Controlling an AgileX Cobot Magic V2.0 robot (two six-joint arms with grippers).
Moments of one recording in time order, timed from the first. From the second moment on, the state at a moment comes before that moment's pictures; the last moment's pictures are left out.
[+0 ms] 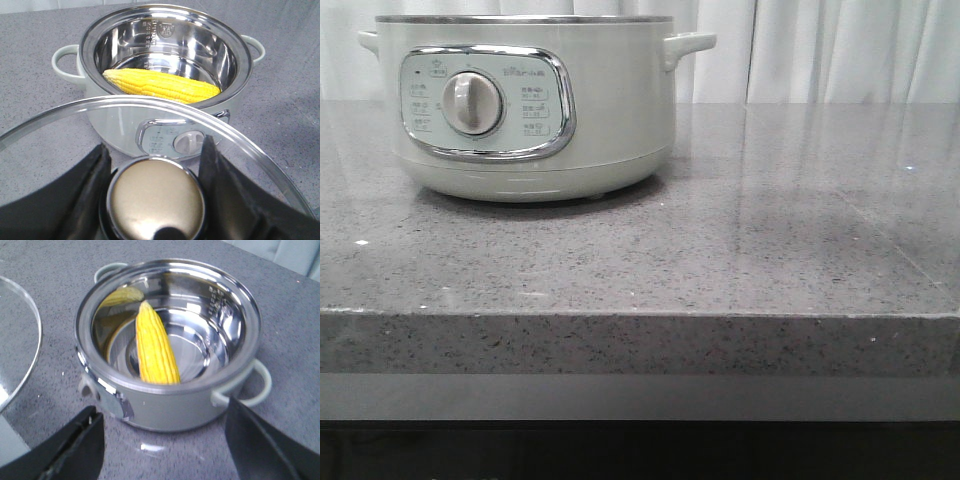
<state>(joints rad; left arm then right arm) -0.44 0.79 -0.99 0.02 0.73 -0.07 0.56 1.26 -1.36 0.23 0.65 -0.19</state>
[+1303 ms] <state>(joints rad) -0.44 0.84 -0.98 -0.01 0.54 -0.07 0.56 0.78 -0.80 0.23 0.42 -0.19</state>
